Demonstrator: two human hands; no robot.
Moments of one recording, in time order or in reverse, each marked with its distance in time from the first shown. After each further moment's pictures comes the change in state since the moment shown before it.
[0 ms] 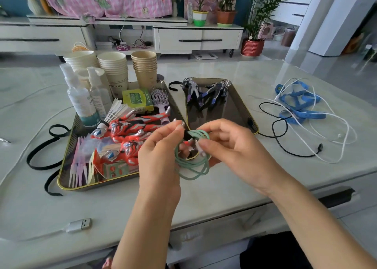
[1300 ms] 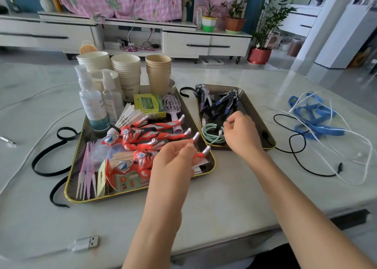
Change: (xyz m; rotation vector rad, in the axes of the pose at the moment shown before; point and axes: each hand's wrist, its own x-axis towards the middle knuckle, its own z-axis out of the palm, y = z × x) left_hand 0.007 0.013 -0.013 0.373 -0.023 -0.079; right_hand 0.110 0.066 -0.014 -0.840 0.469 0.174
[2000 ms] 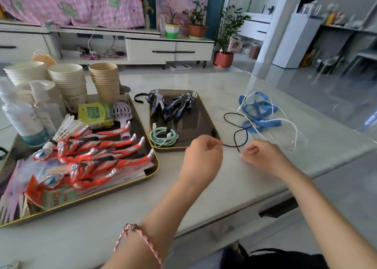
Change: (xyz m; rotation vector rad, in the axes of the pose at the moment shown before) left_hand 0.015 -0.032 0.125 0.446 -0.349 0.228; right_hand -0.037 0.140 -0.102 -0.056 -0.190 0.181
